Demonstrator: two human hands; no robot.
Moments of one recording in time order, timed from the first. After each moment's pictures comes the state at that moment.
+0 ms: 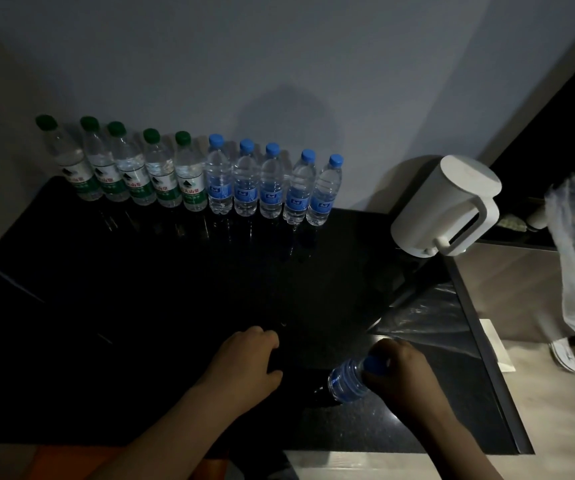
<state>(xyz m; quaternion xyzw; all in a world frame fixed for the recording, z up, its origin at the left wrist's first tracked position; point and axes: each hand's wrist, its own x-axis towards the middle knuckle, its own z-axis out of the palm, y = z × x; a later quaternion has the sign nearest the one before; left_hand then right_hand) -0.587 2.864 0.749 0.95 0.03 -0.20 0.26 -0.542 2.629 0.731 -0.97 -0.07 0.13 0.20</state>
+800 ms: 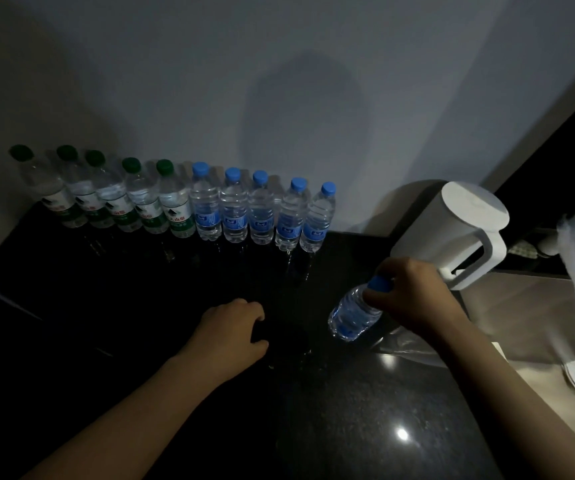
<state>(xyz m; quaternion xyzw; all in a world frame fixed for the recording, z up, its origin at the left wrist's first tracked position) -0.485 2.886 0.780 0.96 0.05 -0.15 0.24 -0.373 2.646 0.809 -0.97 -0.16 0.06 0.18</state>
